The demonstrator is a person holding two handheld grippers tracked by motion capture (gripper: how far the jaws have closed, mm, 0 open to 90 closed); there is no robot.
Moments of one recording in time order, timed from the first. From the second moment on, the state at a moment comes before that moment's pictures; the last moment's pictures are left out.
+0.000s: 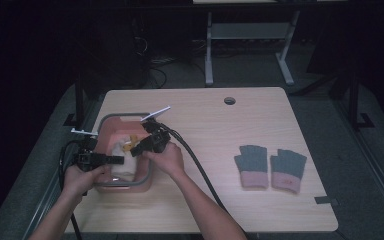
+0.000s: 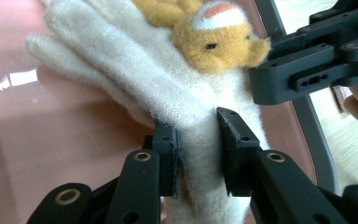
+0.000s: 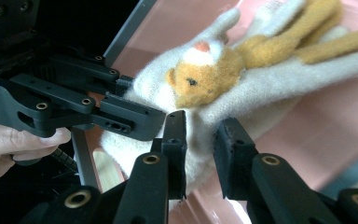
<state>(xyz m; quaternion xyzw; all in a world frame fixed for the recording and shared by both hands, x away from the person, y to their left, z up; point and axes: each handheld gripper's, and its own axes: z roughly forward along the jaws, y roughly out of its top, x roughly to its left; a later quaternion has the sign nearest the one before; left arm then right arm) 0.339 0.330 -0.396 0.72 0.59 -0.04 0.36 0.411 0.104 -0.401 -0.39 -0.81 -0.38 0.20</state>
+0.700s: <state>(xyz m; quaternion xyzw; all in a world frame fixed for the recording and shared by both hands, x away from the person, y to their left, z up) 0.335 0.337 -0.380 0.73 0.60 0.04 0.32 0.400 0.072 -0.378 -0.38 -0.80 -0.42 0.20</state>
